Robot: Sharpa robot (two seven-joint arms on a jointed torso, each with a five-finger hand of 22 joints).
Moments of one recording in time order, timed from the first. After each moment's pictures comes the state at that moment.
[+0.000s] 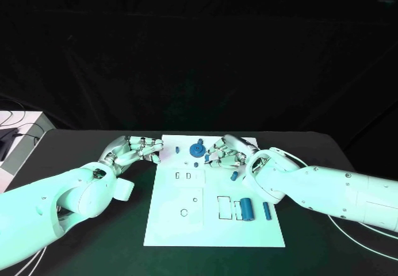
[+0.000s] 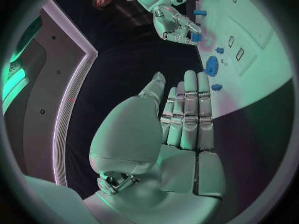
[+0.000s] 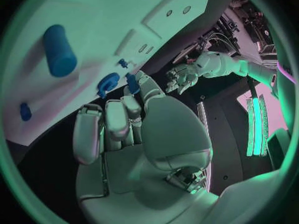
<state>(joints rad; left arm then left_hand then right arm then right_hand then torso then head) 1.09 -0.89 0.11 1.52 -0.28 -0.28 0.28 1.43 -0.04 0.07 0.03 0.05 1.06 0.16 0.07 0.07 1.23 0.09 0.06 0.06 1.27 0.03 0.38 0.38 0.10 1.04 0.03 0.62 0.25 1.22 -0.74 -0.08 1.49 -1.20 -0.51 -0.09 1.30 0.01 0.02 -0.06 0.33 1.15 0.09 0.07 0.07 1.24 0.01 1.07 1.26 1.45 -0.06 1.21 1.04 0.06 1.47 -0.07 1.38 1.31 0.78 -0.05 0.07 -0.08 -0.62</state>
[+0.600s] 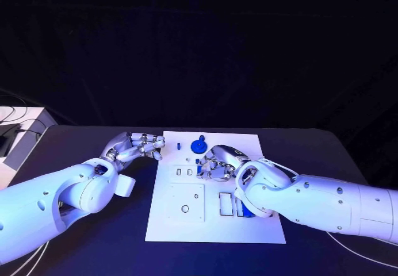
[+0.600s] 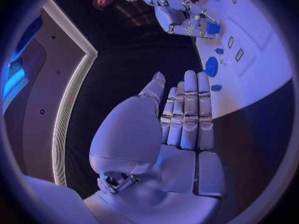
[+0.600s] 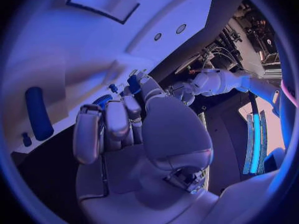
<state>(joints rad) 1.09 -0.90 0.11 1.52 -0.28 -0.27 0.28 1.43 -0.04 0.06 0.03 0.05 1.06 0.16 0.07 0.07 1.23 0.09 0.06 0.06 1.27 0.03 0.38 0.38 0.10 1.04 0.03 0.62 0.25 1.17 -0.70 -0.10 1.58 -1.39 -0.53 -0.28 1.29 0.00 0.03 -0.04 0.33 1.15 0.10 0.07 0.07 1.25 0.01 1.07 1.26 1.45 -0.06 1.21 1.03 0.06 1.47 -0.07 1.38 1.31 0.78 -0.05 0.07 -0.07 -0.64</state>
